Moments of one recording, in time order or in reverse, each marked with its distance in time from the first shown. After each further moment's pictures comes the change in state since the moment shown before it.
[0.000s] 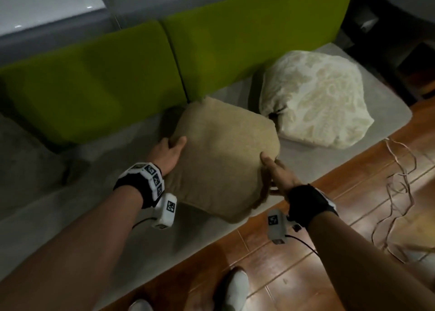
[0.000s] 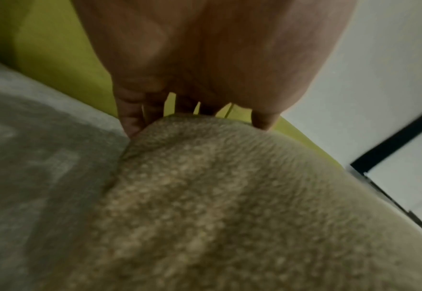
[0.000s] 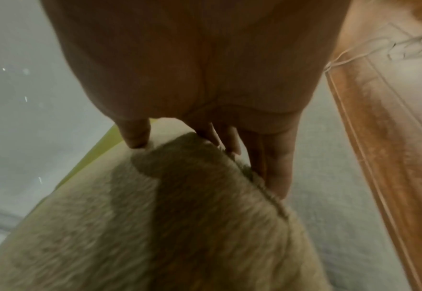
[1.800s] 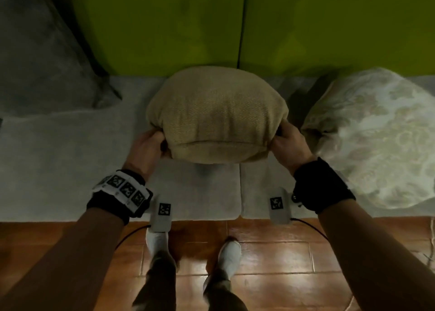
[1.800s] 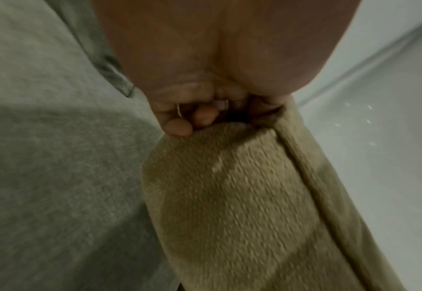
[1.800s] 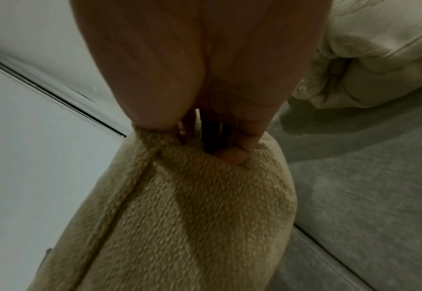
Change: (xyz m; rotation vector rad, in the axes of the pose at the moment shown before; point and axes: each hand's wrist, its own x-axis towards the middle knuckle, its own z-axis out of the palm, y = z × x) left_hand -0.069 -0.049 0.015 -0.710 0.413 -0.086; right_hand 0.032 -0.126 0.021 -0.490 -0.235 -0.577
